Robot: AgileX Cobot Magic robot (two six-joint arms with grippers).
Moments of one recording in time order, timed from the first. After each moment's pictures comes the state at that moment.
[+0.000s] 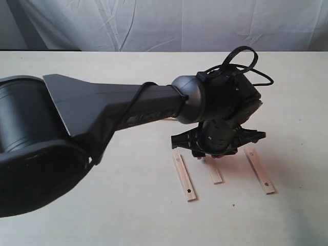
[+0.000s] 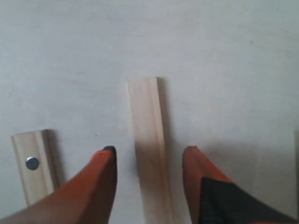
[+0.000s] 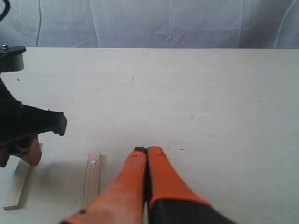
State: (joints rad) left arm -0.87 2.37 -1.92 0.21 1.06 -1.19; right arm 0.07 0.01 0.00 0.04 0.37 0.01
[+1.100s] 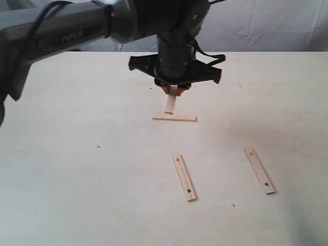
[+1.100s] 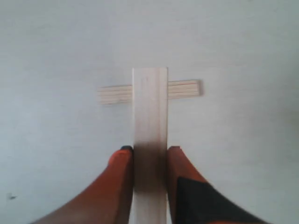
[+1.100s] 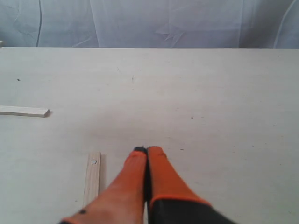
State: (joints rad) left arm -0.66 2.16 -1.96 0.24 1.18 -0.68; right arm 0.07 0.01 0.00 0.04 0.37 0.01
